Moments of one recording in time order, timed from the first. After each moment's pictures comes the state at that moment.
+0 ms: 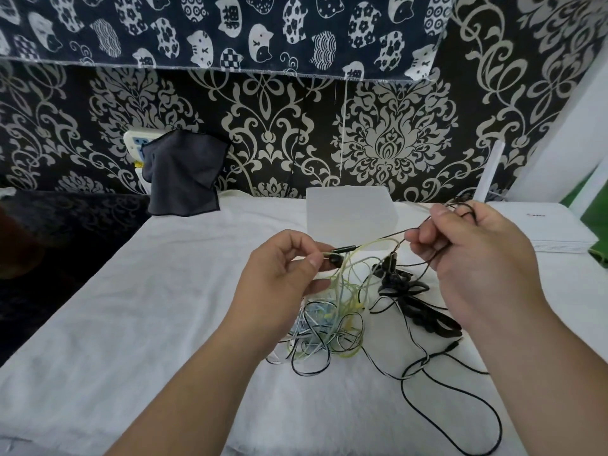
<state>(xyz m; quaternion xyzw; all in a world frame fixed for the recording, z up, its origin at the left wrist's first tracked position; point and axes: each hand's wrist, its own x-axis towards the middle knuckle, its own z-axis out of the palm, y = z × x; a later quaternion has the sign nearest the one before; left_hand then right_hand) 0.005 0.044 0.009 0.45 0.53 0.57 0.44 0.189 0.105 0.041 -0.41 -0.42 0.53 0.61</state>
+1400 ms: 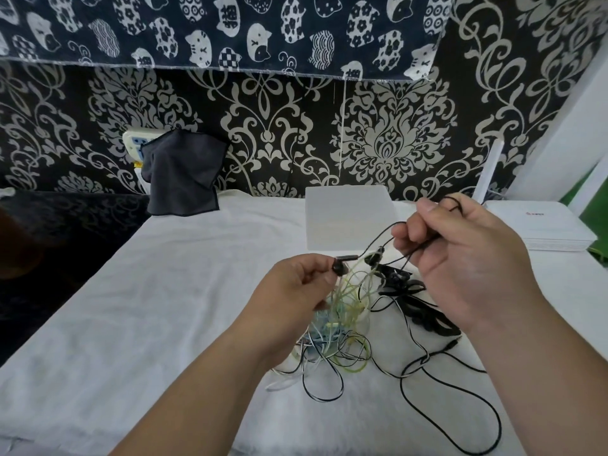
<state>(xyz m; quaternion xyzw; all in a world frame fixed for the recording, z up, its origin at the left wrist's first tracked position) 0.013 0.045 -0.003 0.45 0.56 0.48 0.50 0.183 0.096 0.051 -0.32 -0.40 0.63 0.58</state>
